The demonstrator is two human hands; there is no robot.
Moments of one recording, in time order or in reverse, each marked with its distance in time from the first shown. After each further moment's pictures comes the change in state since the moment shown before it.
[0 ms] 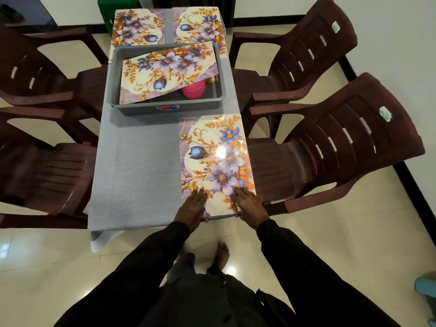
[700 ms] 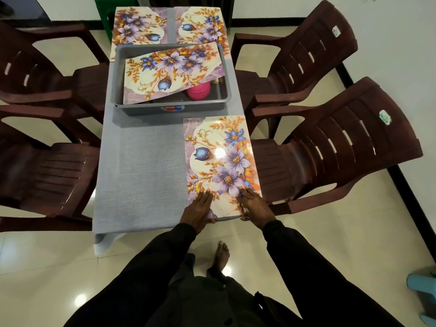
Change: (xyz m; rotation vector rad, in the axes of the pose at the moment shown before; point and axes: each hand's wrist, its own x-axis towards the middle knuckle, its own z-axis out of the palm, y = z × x) left_hand -0.002 -0.012 -0.002 0.041 -0.035 0.027; right_hand 0.007 -0.008 -0.003 0.053 -0.046 0.065
